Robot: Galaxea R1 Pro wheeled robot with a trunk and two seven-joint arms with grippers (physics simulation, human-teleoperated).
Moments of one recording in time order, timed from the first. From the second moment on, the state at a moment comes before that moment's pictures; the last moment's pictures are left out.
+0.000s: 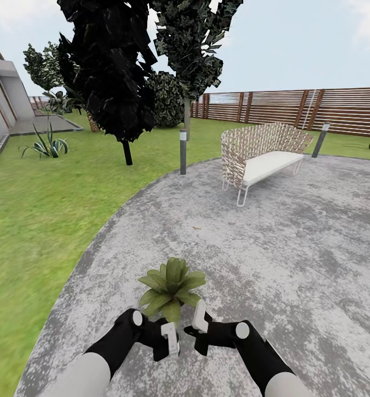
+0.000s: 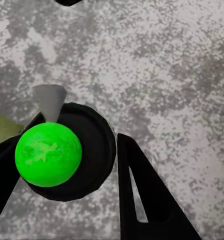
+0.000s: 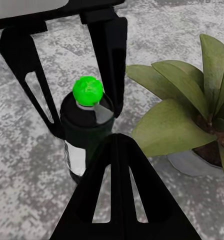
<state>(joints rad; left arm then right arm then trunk) -0.62 -0.13 -0.10 -0.57 -0.95 -0.03 -0.93 -0.52 0.13 0.01 -0.66 0.75 -0.29 0.84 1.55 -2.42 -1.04</state>
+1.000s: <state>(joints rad) -0.60 0.16 0.04 -0.55 -0.91 -0.03 -0.94 -0.52 0.05 0.00 -0.58 0.76 -0.30 0.83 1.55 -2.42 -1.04</state>
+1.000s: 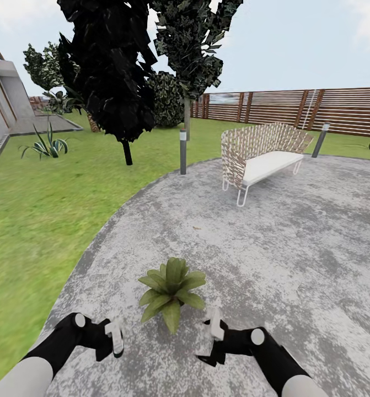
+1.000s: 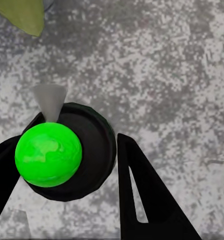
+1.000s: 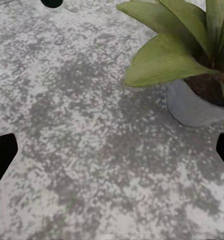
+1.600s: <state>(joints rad) -0.66 0.14 0.08 -0.57 -1.08 0.57 -1.14 -0.44 -0.10 -0.50 -0.09 0.40 -0.41 -0.11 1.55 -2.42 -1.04</state>
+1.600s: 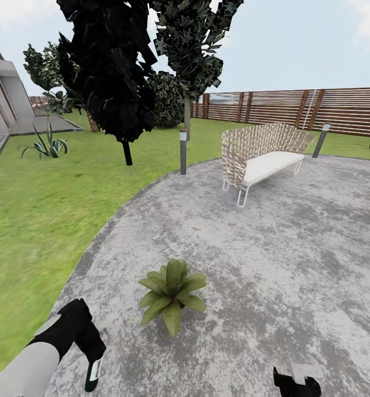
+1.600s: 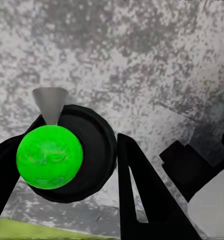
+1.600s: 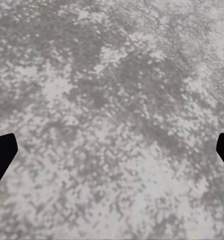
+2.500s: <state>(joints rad) -0.67 0.14 0.08 -0.57 -1.08 0.59 -1.14 -0.44 -0.10 -0.50 -0.09 0.40 -0.41 -0.11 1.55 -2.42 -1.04</state>
